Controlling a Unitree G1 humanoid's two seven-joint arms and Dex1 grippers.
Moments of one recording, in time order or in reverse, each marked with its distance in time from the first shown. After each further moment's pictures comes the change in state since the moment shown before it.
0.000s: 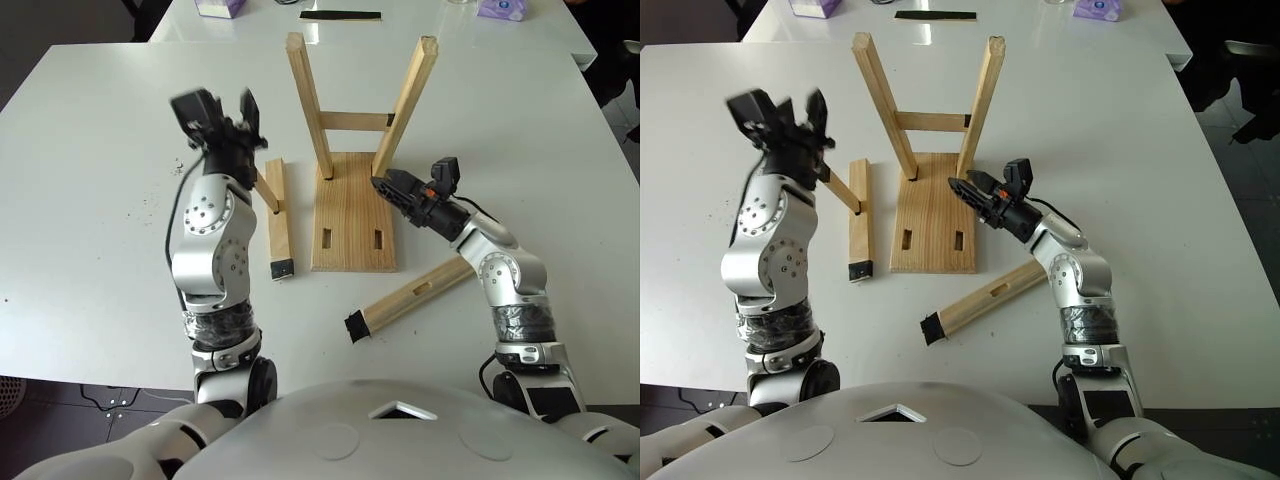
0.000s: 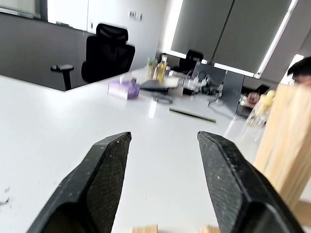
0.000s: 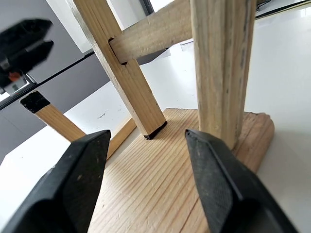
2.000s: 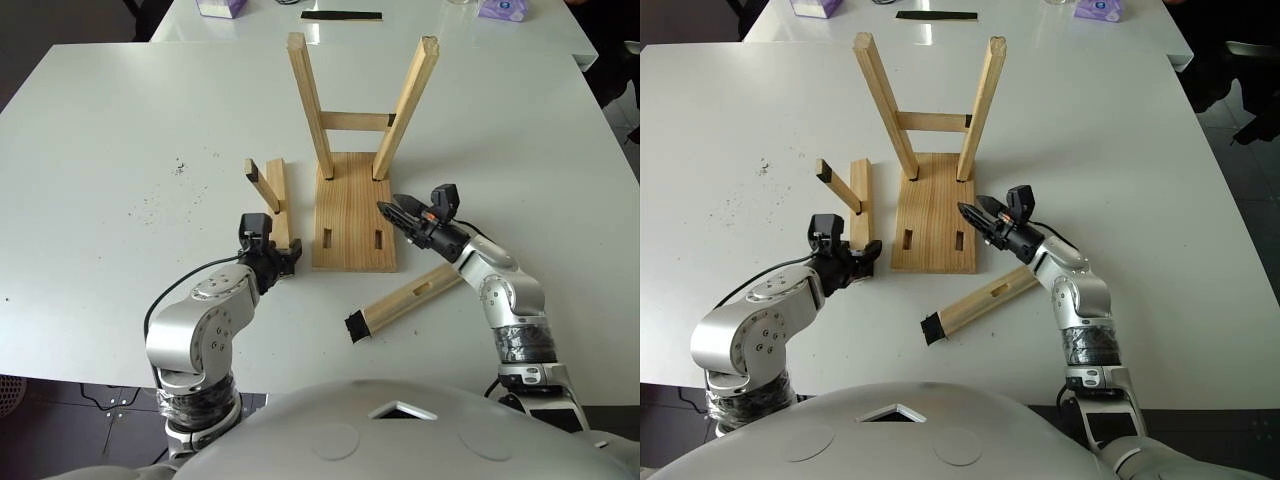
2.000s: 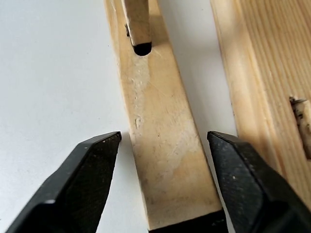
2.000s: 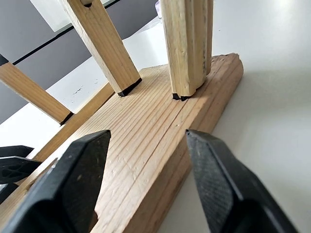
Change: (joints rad) left arm 0.325 0.109 -0.099 -0.340 -0.040 0.813 -0.100; right arm 0.125 0.005 0.015 -0.012 -0.075 -0.047 -0.033
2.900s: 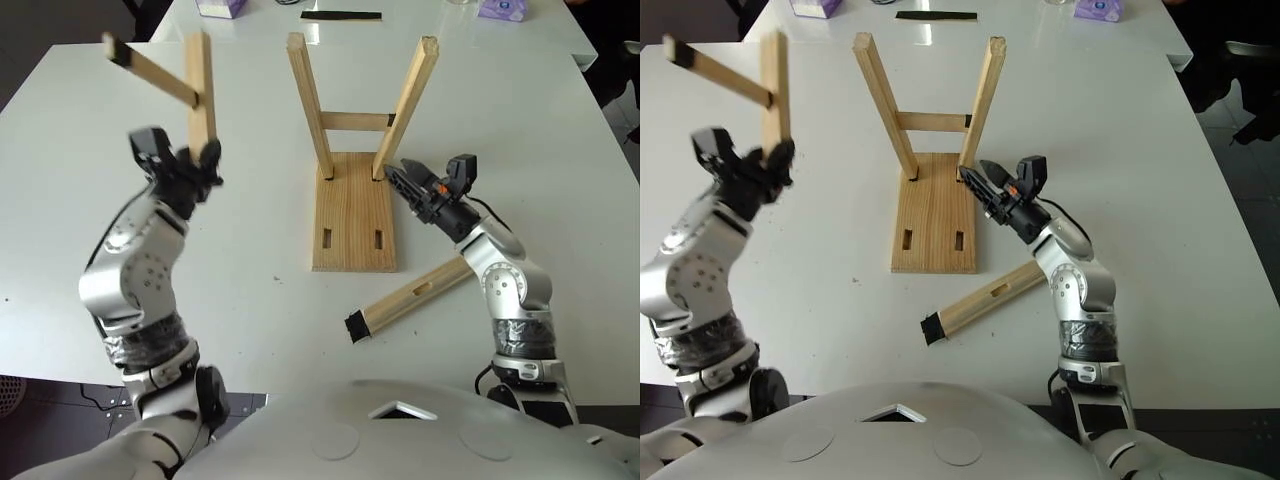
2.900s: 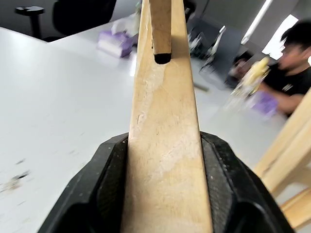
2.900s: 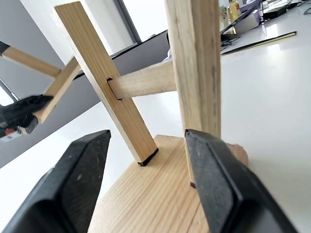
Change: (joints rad) left arm -0.359 0.125 0.486 0.355 -0.392 -0.536 -0.182; right arm -0.102 0.029 -0.066 -0.145 0.105 0.047 -0.052
